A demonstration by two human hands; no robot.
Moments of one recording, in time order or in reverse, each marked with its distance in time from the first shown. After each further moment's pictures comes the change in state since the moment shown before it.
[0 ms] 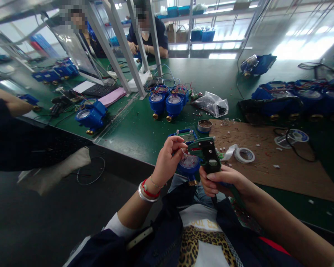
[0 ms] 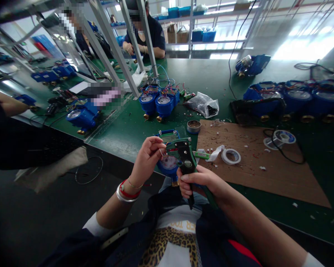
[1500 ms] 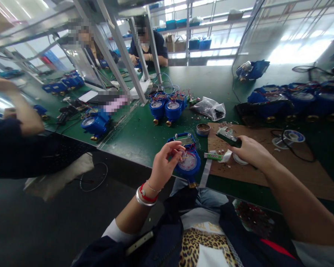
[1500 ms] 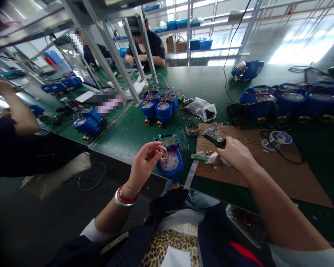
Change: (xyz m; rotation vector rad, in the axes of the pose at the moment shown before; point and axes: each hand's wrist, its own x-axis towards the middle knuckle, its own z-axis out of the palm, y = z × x) left_hand -0.008 0.011 -0.007 0.119 0.014 0.089; right_hand -0.029 -0.076 -0.124 -1.792 1.200 0.218
